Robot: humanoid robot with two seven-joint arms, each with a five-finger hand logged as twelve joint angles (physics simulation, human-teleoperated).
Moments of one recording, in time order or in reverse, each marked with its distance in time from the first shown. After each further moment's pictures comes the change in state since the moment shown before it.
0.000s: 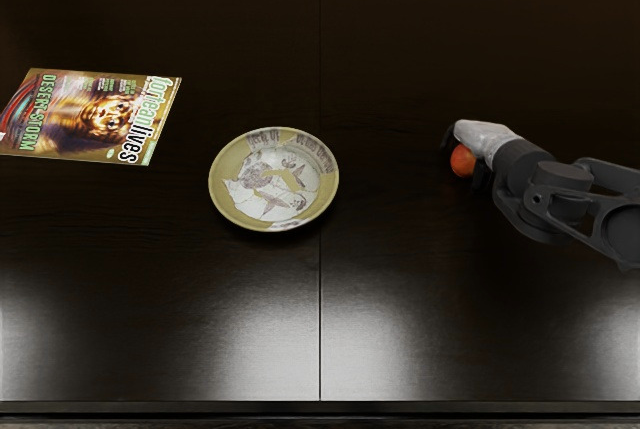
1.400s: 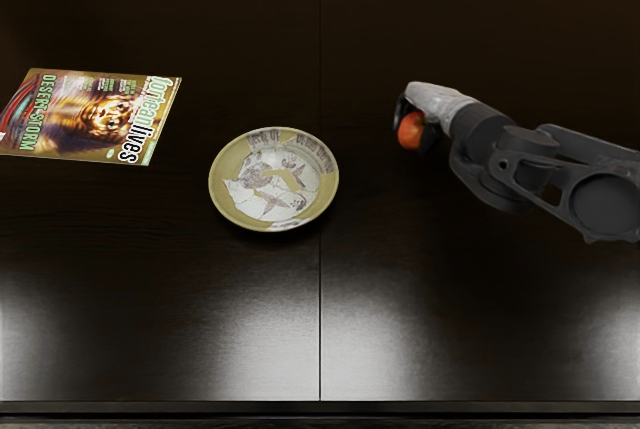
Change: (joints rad) left arm 0.000 0.000 0.000 0.000 0.000 0.000 0.000; right arm 0.068 0.106 0.109 0.015 0.027 0.015 0.001
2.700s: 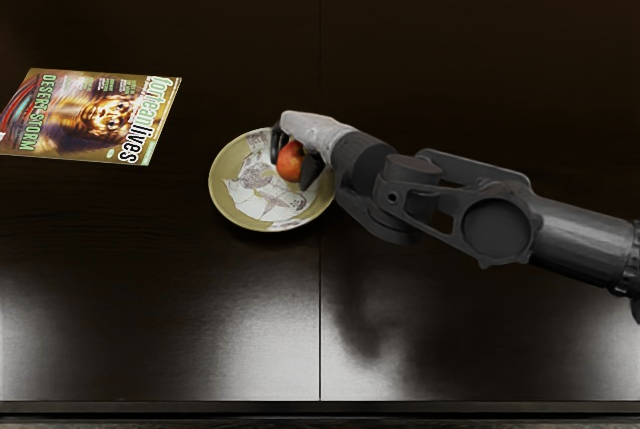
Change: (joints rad) left arm 0.000 0.000 0.000 0.000 0.000 0.000 0.000; right arm 0.007 0.295 0.012 -0.019 -0.002 -0.008 -0.001
